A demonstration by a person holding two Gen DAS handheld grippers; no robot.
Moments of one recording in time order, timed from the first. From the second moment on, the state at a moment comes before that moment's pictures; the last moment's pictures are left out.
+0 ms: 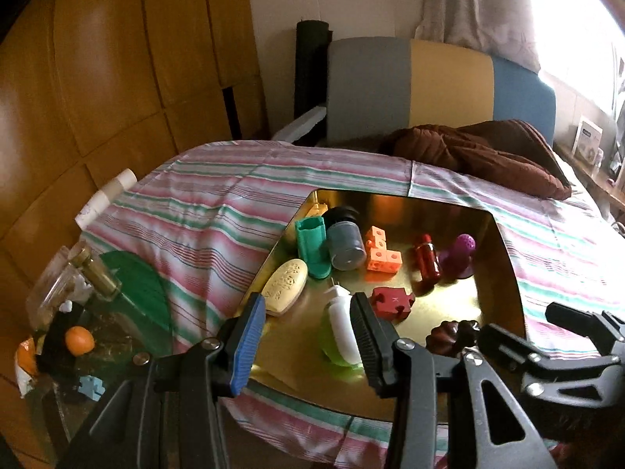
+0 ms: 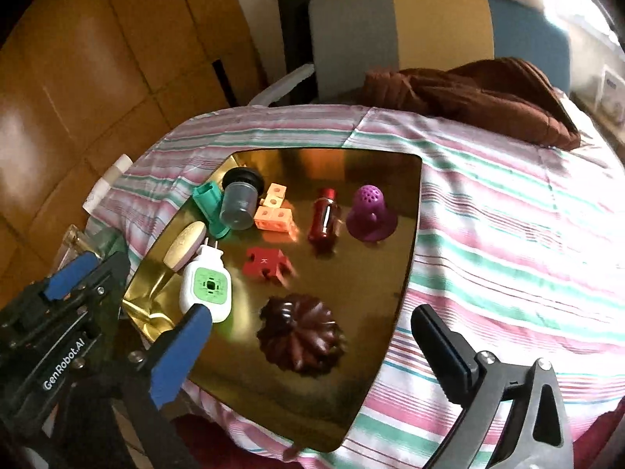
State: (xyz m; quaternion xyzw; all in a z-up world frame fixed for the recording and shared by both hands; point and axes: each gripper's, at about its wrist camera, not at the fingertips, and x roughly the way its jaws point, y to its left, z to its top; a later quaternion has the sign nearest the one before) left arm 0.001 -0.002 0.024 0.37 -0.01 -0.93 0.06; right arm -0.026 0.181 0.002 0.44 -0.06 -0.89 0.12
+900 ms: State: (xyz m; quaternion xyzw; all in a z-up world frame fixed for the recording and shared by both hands) left arm 0.003 -0.006 0.027 0.39 -0.01 -0.92 0.06; right arm -0.028 0.161 0.014 0.42 -0.01 -0.91 0.03
